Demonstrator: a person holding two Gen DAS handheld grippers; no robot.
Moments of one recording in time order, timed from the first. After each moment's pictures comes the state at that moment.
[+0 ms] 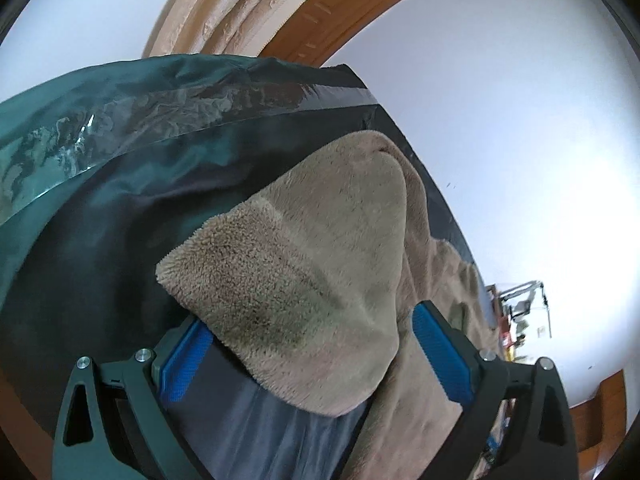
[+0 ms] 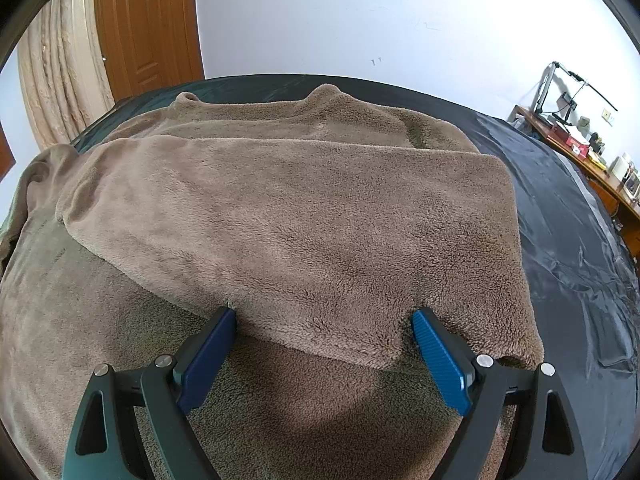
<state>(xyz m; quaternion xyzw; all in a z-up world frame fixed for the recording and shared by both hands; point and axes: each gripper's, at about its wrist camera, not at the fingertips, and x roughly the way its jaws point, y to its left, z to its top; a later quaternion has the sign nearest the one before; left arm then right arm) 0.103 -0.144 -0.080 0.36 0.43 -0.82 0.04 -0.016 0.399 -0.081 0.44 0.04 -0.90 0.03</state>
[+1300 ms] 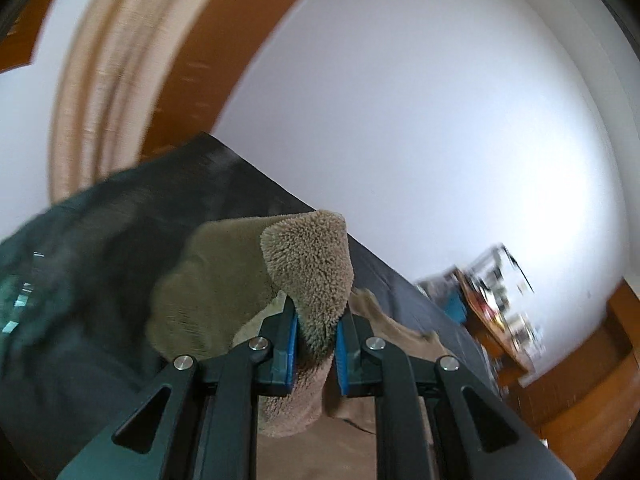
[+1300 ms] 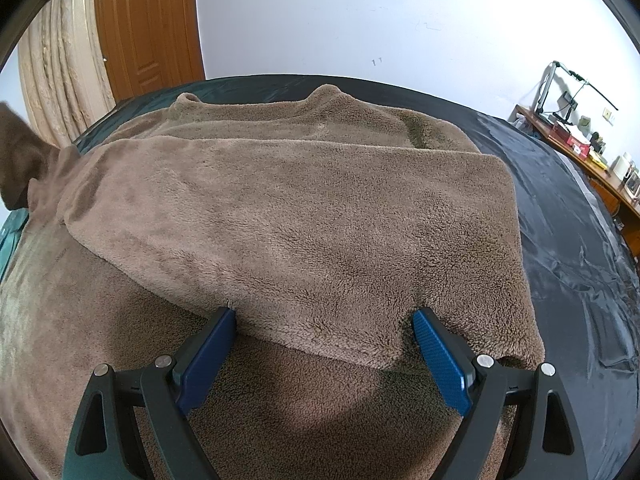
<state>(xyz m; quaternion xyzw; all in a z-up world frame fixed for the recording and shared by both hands) 0.028 -0.029 0.061 0.29 0.29 -0.91 -0.08 -0.015 0.399 -0.081 0.44 0.04 -0.90 0.03</state>
